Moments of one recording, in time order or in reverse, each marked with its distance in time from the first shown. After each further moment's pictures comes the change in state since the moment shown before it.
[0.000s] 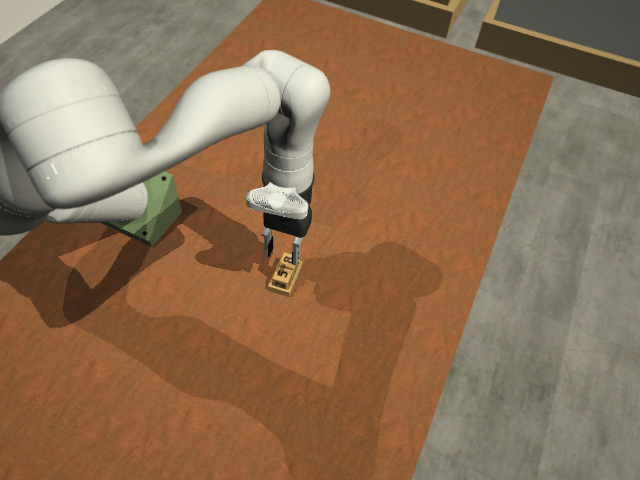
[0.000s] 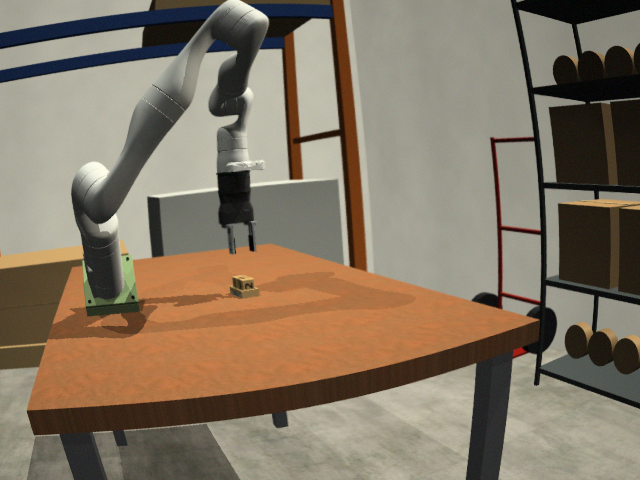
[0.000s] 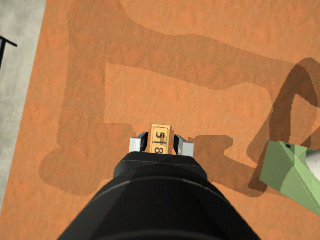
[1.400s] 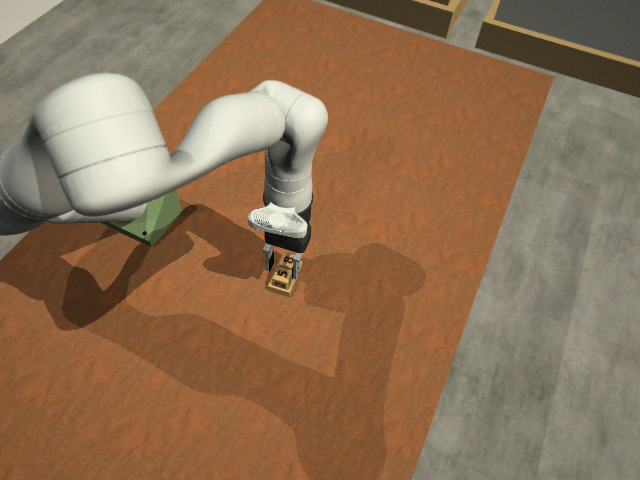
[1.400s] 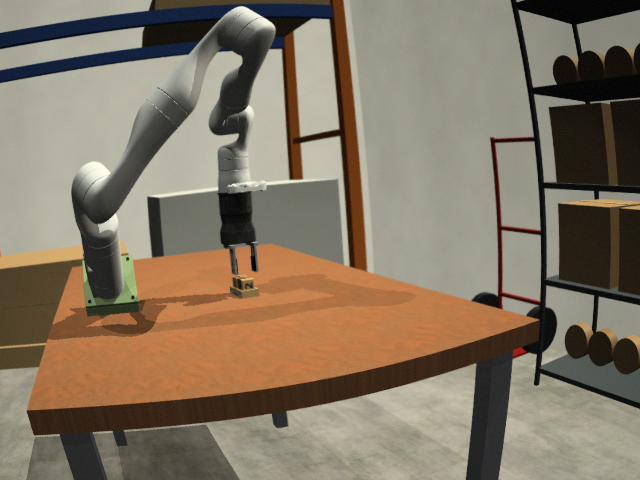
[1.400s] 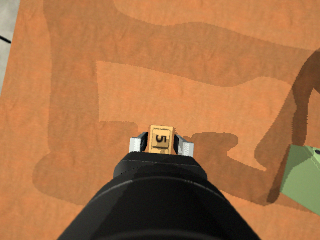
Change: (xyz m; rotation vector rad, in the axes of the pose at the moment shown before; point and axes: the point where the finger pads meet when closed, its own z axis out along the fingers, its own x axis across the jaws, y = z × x) arm -0.001 0.000 0.046 -0.001 -0.003 0.001
